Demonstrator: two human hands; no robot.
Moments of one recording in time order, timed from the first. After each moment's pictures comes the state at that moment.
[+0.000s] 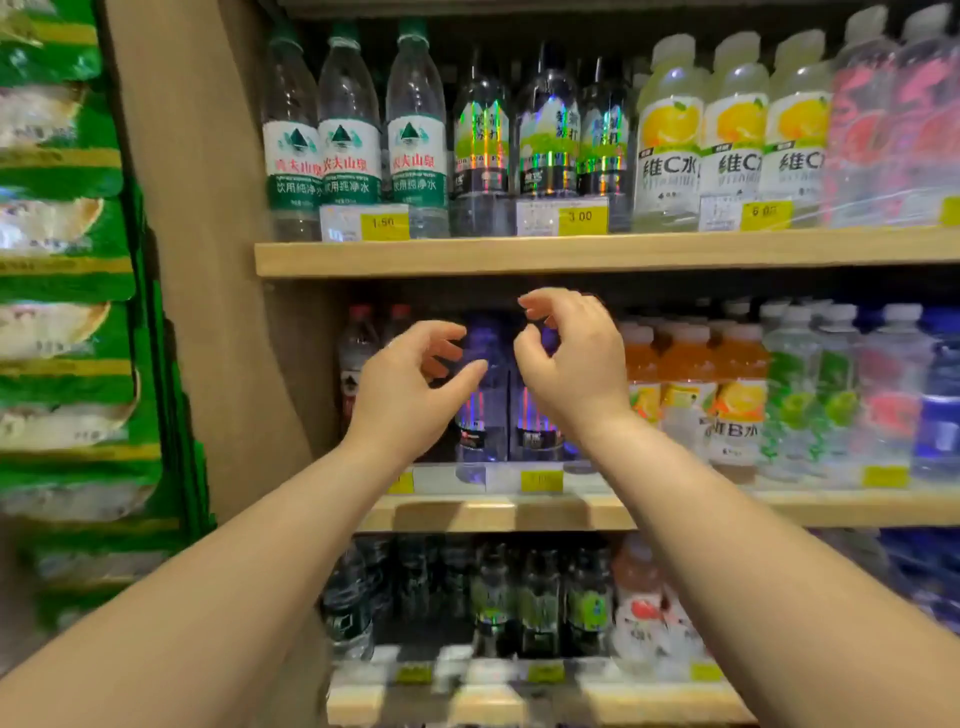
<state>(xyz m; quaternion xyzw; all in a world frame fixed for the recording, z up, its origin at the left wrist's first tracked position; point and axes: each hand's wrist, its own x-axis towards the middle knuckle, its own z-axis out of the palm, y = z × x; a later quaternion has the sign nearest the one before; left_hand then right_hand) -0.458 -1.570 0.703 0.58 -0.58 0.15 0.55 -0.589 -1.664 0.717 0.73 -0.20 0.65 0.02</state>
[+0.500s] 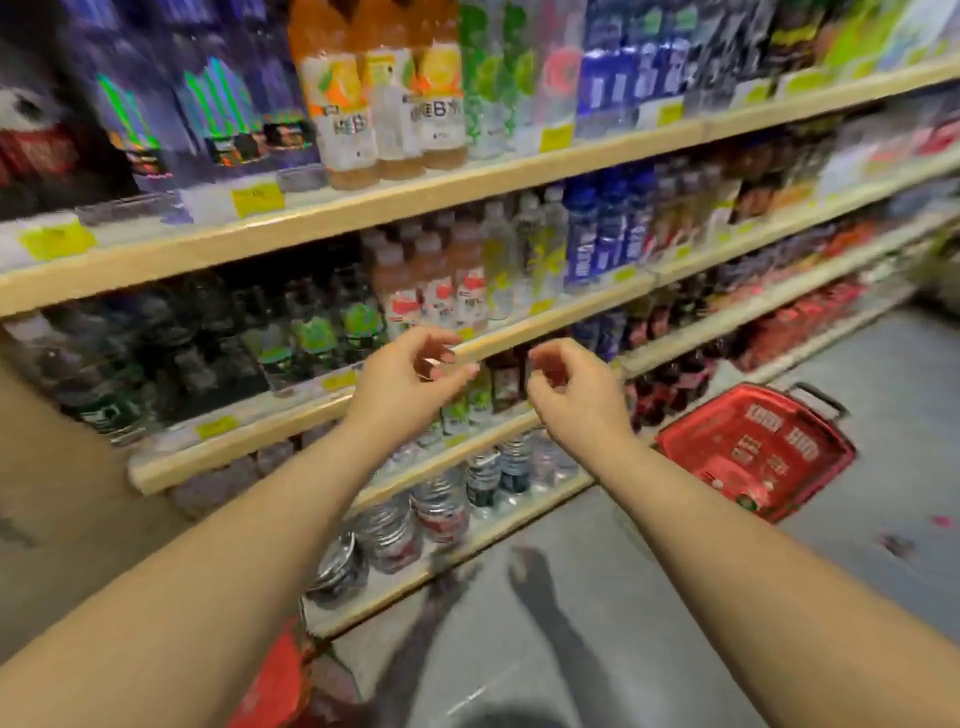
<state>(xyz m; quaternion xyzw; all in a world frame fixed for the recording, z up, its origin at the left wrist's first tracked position) -0.661 -1.526 0.485 0.56 -0.67 -0.27 0.41 -0.845 -1.519 0.465 0.64 -0.62 0.41 -0.19</state>
